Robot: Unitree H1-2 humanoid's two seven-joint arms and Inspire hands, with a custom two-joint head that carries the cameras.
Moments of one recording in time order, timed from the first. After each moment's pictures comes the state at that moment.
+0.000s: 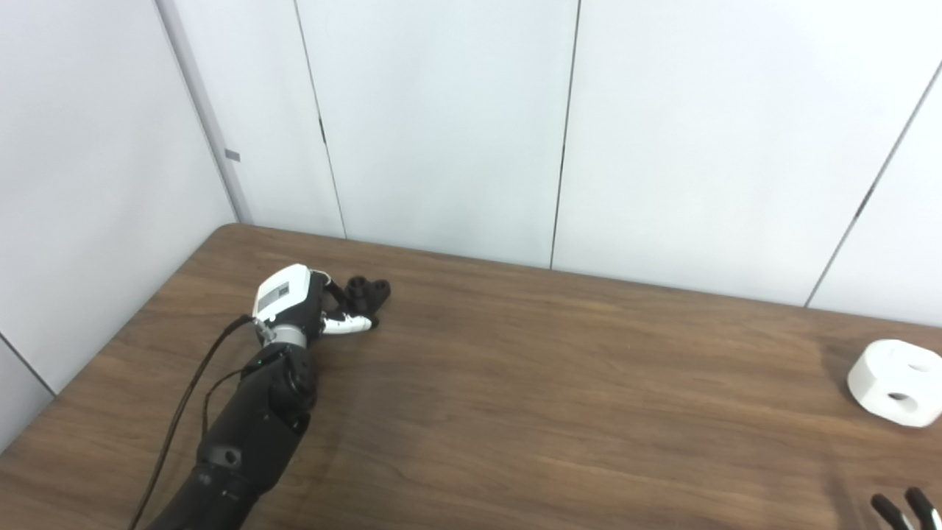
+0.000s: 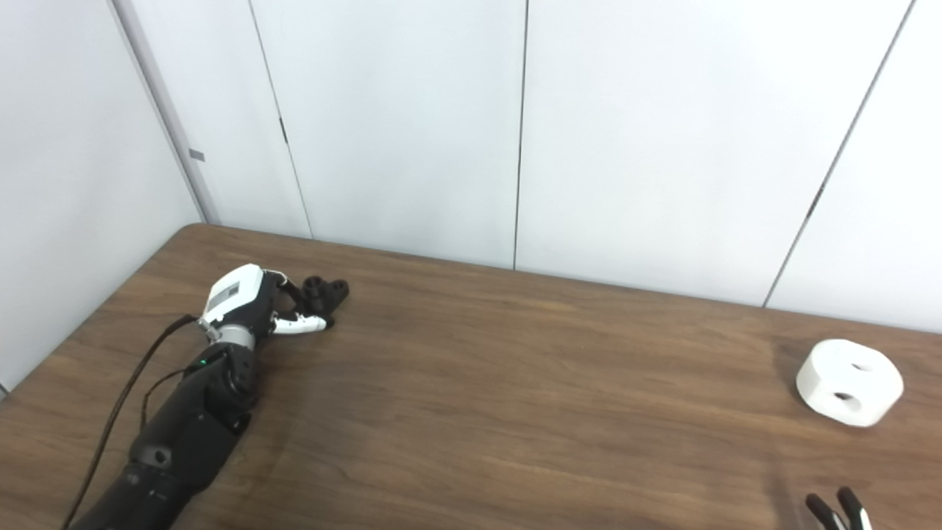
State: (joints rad) left arm -0.42 0.47 -0.06 0.34 0.63 0.45 0.06; right arm 0.33 -0.15 -0.09 -0.27 0.06 -0.15 0.04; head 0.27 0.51
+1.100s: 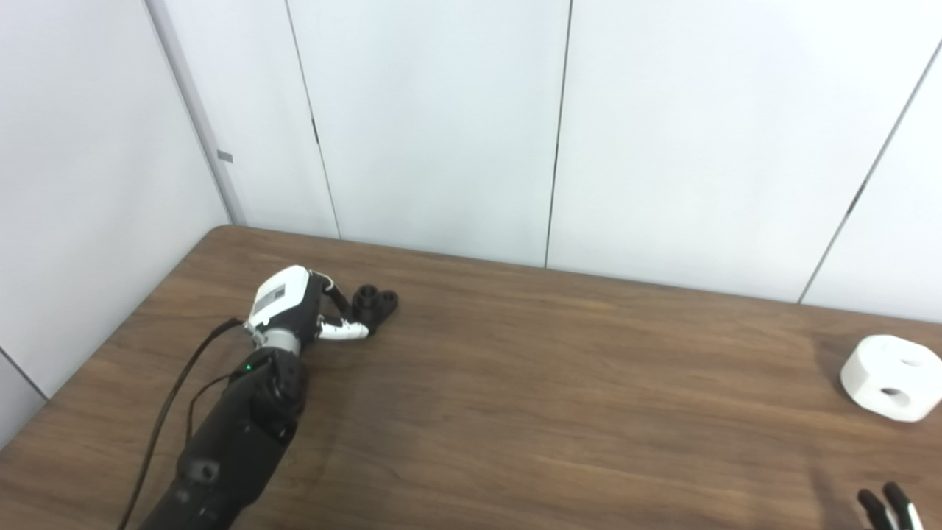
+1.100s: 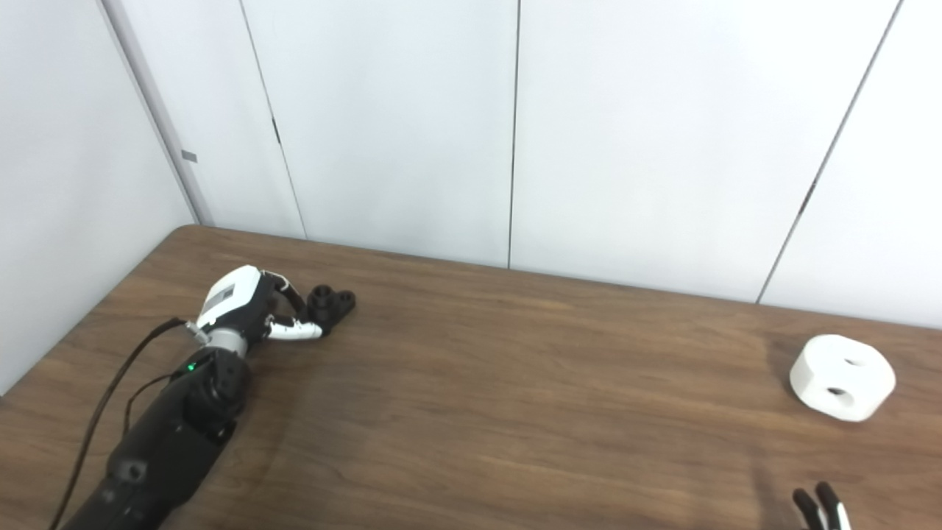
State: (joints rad) left arm -0.34 0.49 -0.11 0.14 0.60 0.46 -0.04; right arm 0.35 -0.14 -0.06 -0.29 0.04 -0.15 0.02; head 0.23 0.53
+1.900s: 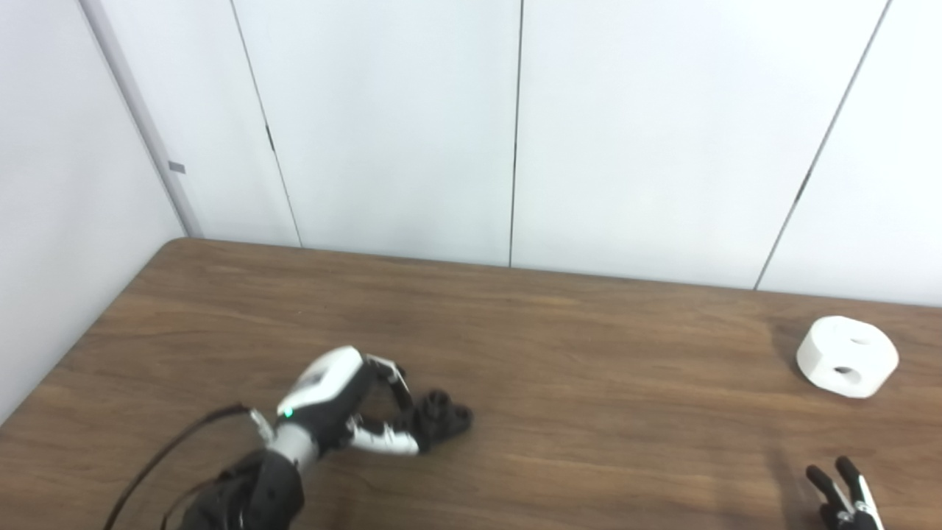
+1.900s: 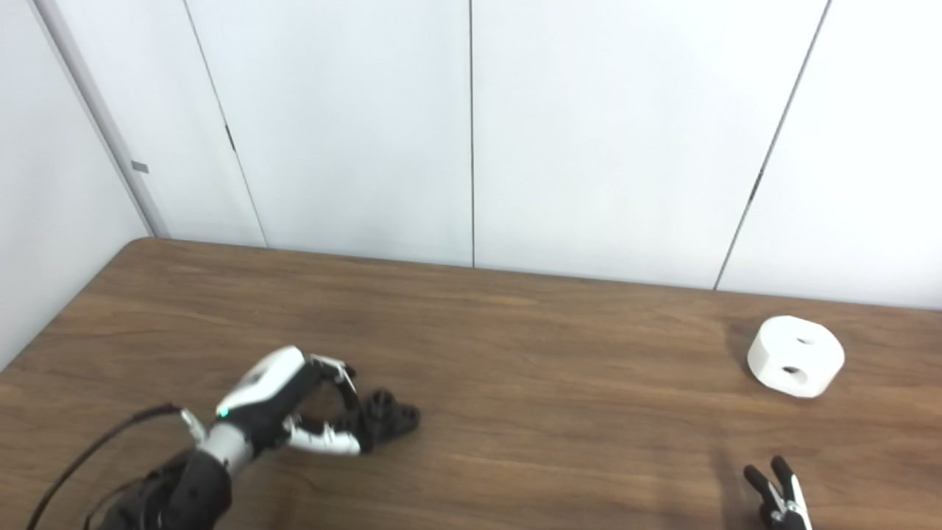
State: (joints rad) left arm -0.07 0.42 -0.22 -0.43 0.70 0.45 -0.41; right arm 0.35 -0.14 -0.04 -0.30 0.02 -0.12 -0.02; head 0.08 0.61
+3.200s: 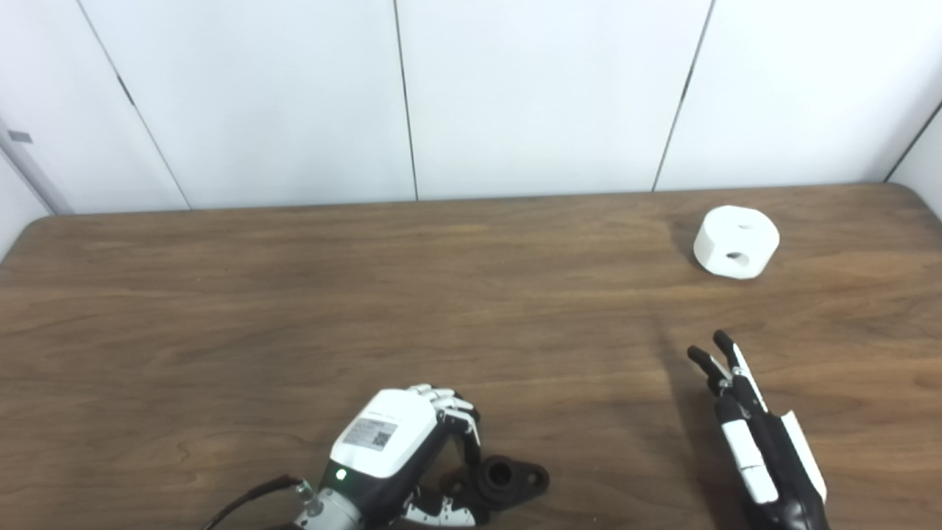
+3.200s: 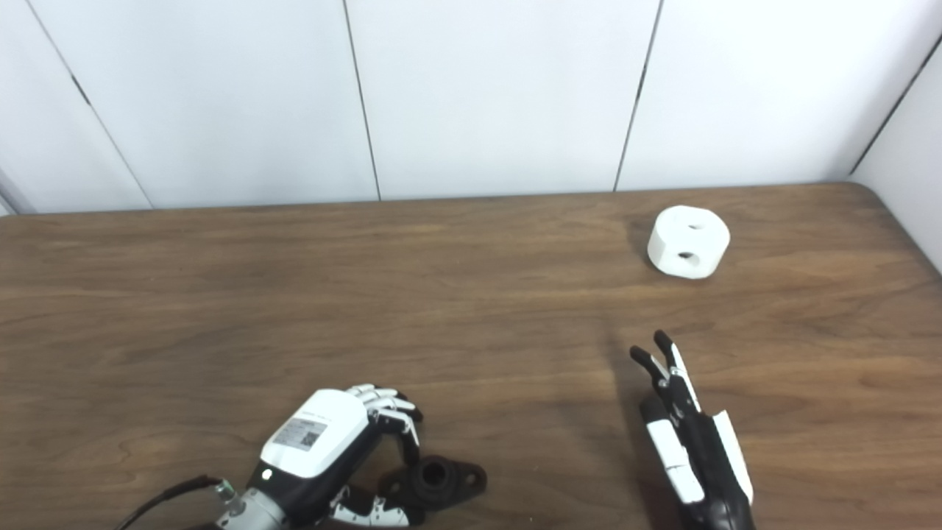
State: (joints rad) left arm 0.06 0.31 -0.48 -0.46 0.96 0.06 -0.35; right arm 0.35 -0.14 0.00 -0.38 -0.02 -0.02 -0.04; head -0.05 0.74
